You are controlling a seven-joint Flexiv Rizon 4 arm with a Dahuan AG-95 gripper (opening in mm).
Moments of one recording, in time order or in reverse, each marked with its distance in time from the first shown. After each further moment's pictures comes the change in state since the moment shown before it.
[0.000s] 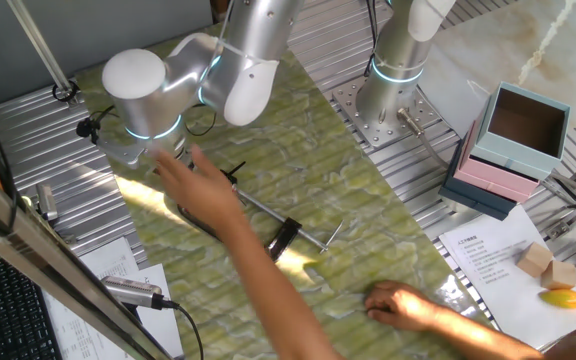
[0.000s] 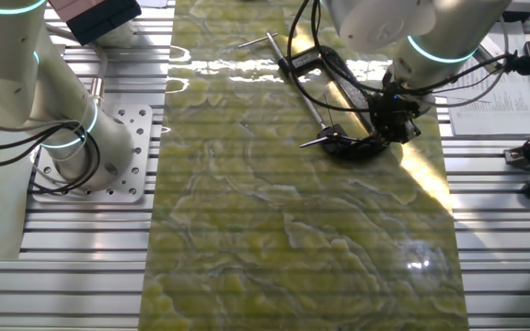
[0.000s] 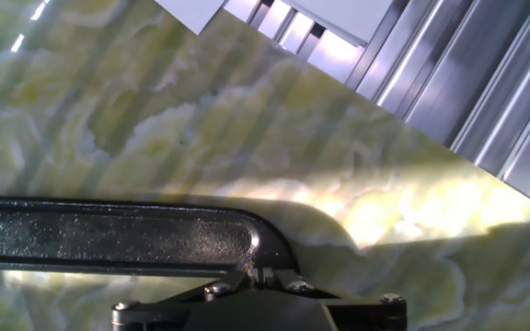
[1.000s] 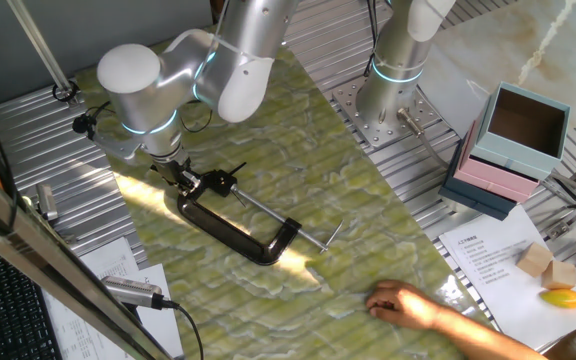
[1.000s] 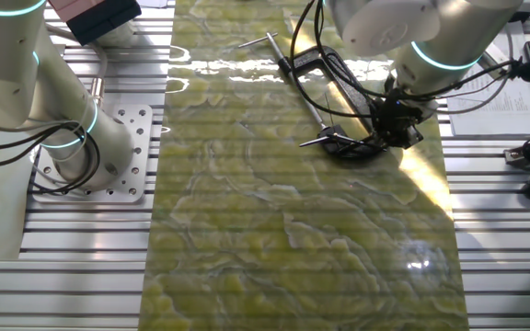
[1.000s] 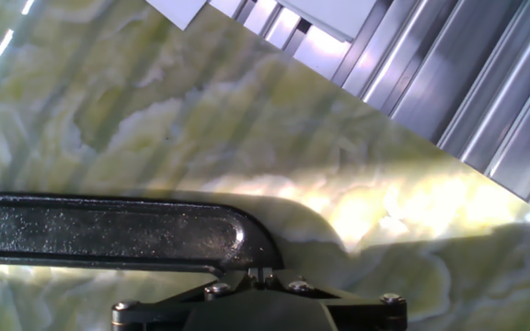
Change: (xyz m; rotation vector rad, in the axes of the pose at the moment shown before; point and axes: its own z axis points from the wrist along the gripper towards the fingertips) arm 0.005 -0.010 -0.002 -0.003 0.002 -0.008
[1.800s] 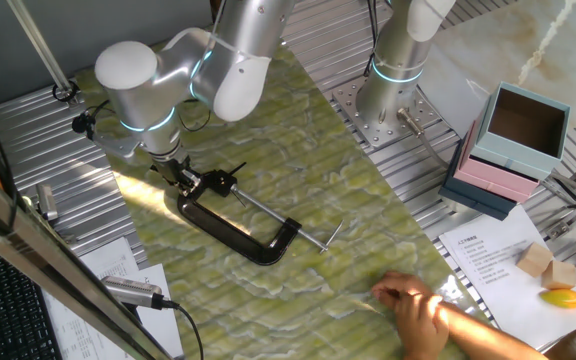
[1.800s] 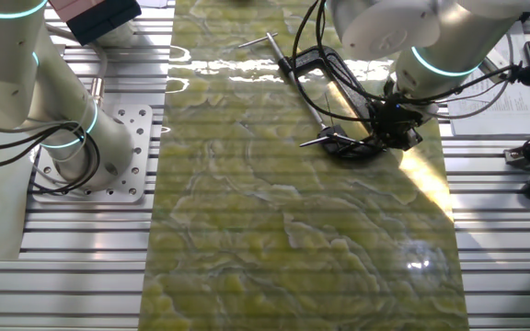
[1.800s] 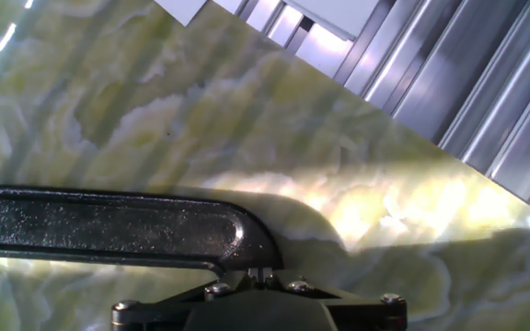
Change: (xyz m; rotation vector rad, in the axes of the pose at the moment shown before) arm 0.000 -0.001 0.005 -0.018 -0.004 -0.027
